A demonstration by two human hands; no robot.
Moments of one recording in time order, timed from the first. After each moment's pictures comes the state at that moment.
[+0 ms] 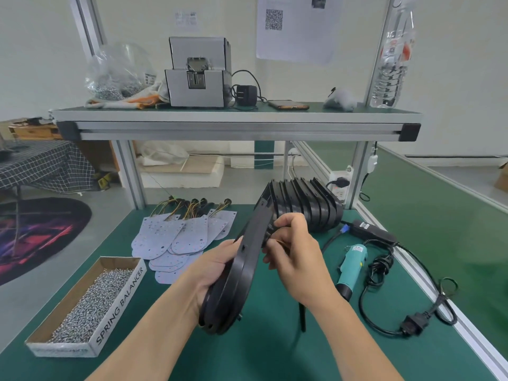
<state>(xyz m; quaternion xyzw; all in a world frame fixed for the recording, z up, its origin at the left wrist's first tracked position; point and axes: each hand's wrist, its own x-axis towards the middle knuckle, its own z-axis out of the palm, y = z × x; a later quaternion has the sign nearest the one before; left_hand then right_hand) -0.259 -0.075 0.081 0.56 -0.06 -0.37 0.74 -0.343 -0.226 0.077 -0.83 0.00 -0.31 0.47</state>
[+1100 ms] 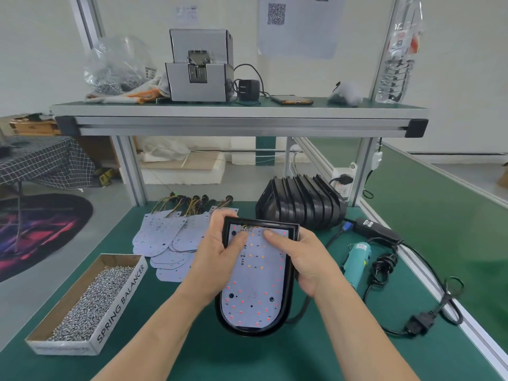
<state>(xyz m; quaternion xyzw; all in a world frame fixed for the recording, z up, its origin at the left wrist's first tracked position) -0.256 -0.075 0.074 0.70 -0.31 0.01 0.64 -0.317 -0.238 0.075 -0.60 0.09 -0.14 0.78</state>
